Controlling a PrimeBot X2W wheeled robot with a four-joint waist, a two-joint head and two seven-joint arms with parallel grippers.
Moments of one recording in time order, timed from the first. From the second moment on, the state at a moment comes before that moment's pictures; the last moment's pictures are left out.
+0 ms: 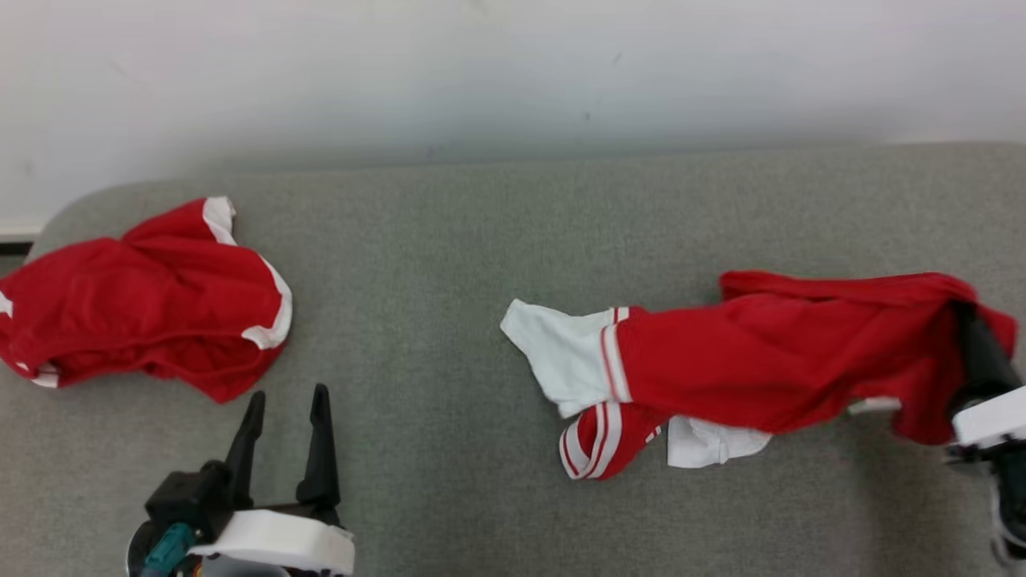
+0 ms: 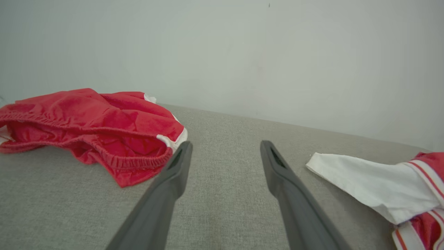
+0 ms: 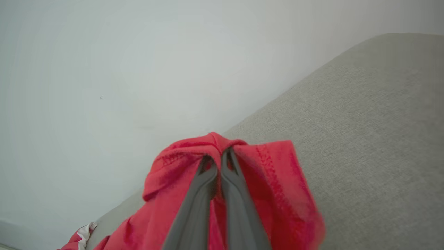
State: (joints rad) left arm -0.13 0.05 -0.03 0.20 -0.22 -0.02 -0.26; right arm -0.38 -0.23 0.00 0.38 1.00 0.13 0.07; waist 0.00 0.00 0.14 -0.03
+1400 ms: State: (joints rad) left arm -0.12 0.05 -0.08 0.24 -0.26 -0.01 -0.26; right arm -0.31 -0.31 0.48 0.33 0.55 0.13 -0.14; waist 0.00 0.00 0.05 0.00
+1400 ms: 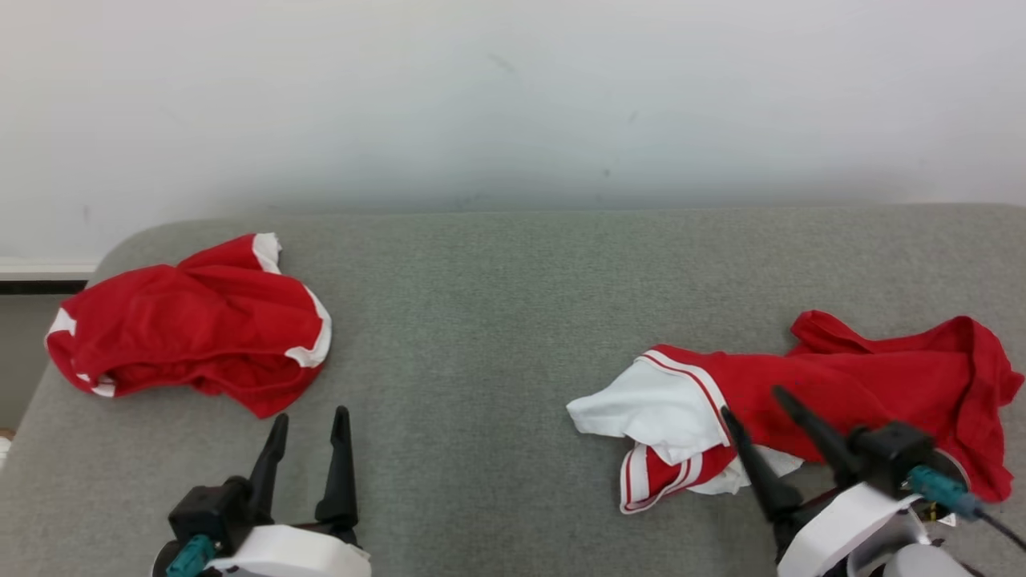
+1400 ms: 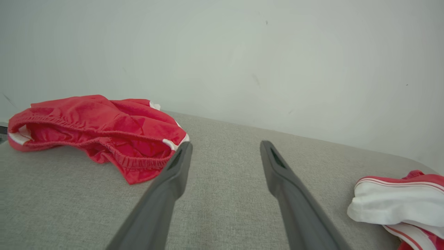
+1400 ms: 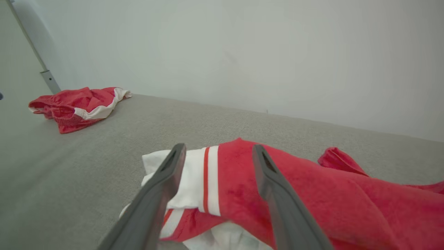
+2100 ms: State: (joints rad) left arm -0.10 0.05 -0.10 0.25 -0.29 0.01 -0.26; right arm -0.37 -0.30 0.60 0.41 0.42 0.13 0.14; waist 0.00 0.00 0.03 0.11
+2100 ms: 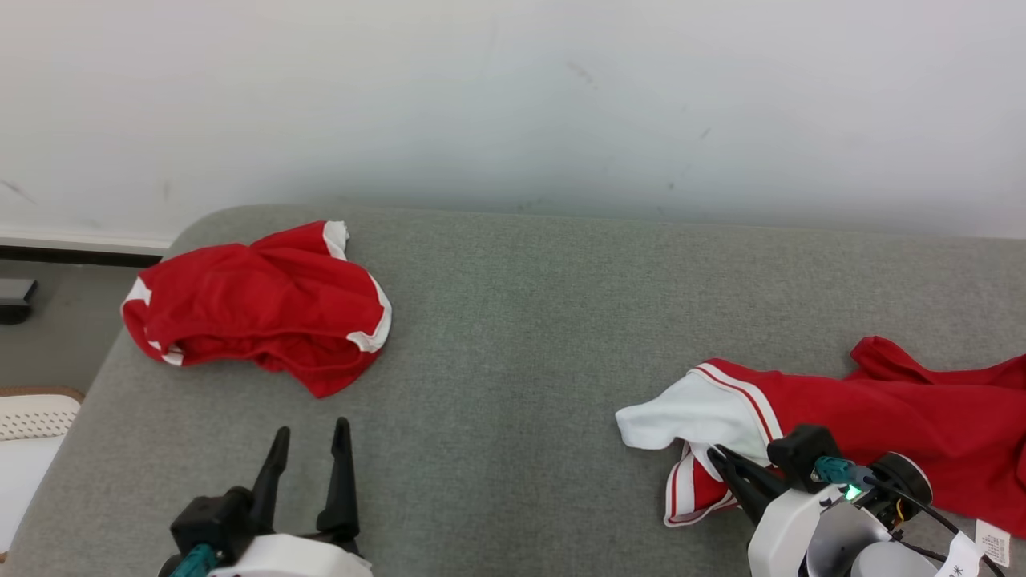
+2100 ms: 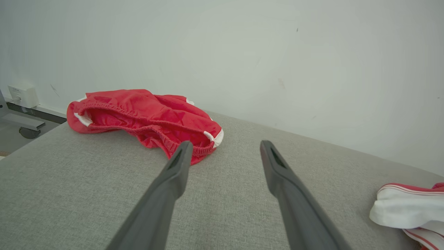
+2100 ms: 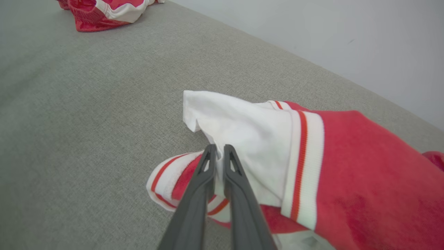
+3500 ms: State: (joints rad) left arm -0.12 0.05 -0.07 0.28 -0.27 0.00 -0.26; right arm 0.03 -0.48 0.38 -0.03 0.93 0.13 0.60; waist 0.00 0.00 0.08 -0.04
